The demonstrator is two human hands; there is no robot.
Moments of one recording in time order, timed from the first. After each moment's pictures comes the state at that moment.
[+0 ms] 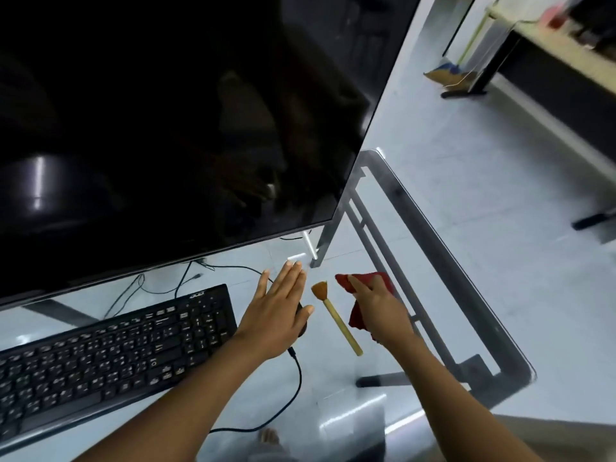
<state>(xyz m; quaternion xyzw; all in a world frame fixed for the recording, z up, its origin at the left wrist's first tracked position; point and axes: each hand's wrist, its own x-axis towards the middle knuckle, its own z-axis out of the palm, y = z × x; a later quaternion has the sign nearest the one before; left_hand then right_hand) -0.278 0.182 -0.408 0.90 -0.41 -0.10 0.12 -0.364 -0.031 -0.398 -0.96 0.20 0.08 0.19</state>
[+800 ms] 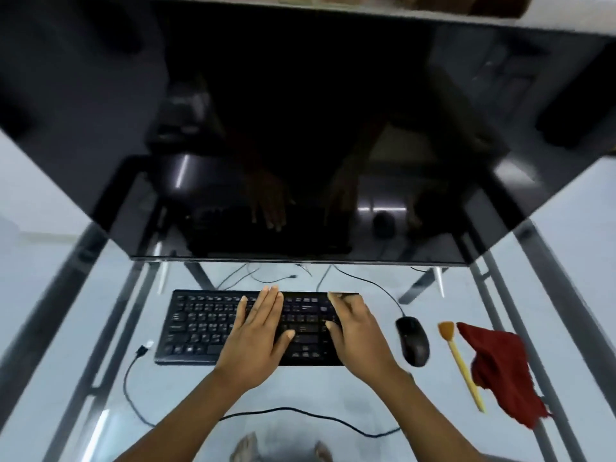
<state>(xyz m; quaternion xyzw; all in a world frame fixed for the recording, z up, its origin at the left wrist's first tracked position) -0.292 0.427 -0.411 0.97 -0.19 -0.04 0.15 -0.299 0.207 -0.392 -0.97 -0.07 0.01 0.23</state>
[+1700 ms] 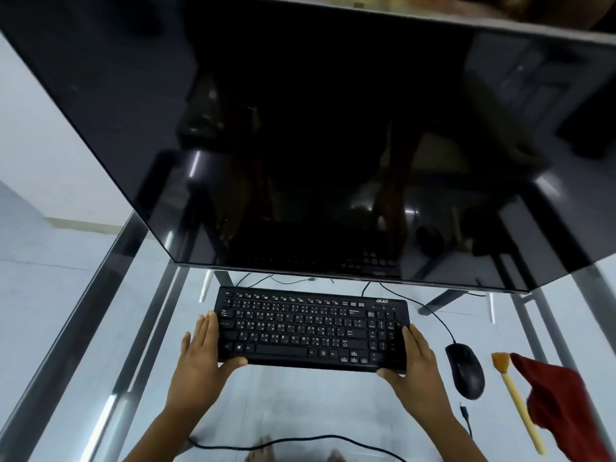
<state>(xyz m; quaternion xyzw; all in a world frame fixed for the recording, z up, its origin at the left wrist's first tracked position) -0.295 0.583 -0.454 0.96 0.05 -0.06 0.28 -0.310 0.211 -0.424 -0.95 0.13 0.11 0.25</state>
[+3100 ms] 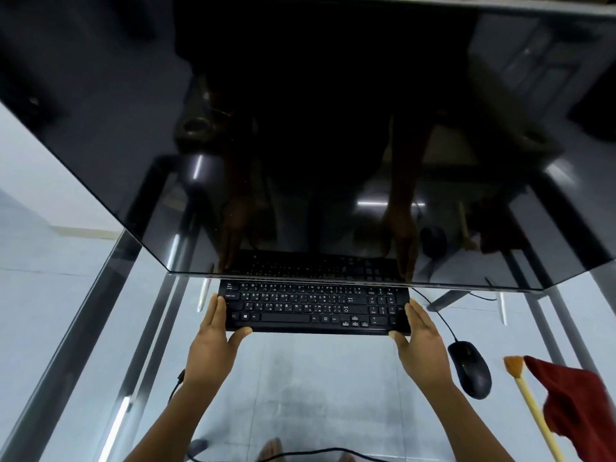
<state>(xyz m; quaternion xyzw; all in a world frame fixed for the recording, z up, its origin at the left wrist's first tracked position) -0.243 0.559 -0.440 0.95 0.11 -0.05 0.28 -0.251 0.204 -0.436 -0.96 0.14 0.05 0.24</state>
